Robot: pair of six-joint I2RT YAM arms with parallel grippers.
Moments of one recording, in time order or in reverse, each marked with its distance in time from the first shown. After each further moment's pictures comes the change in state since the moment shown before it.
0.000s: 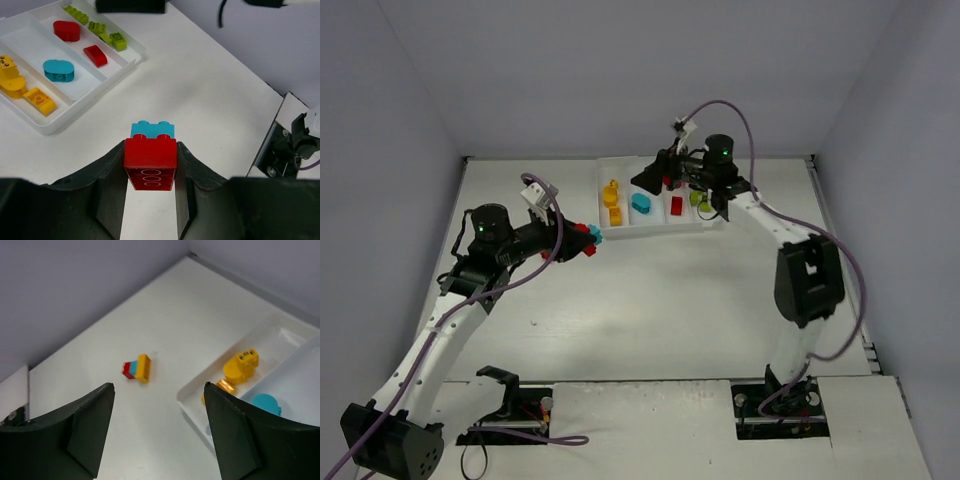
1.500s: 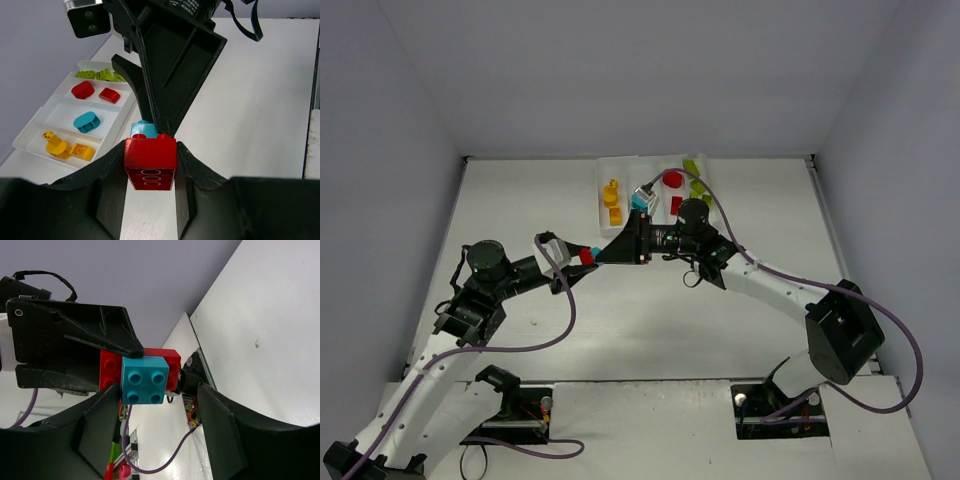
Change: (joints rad) left arm -0.119 -0.237 -0.182 0.061 0.055 0.500; right arm 0.331 -0.427 -0.513 0.166 -0.038 0.738
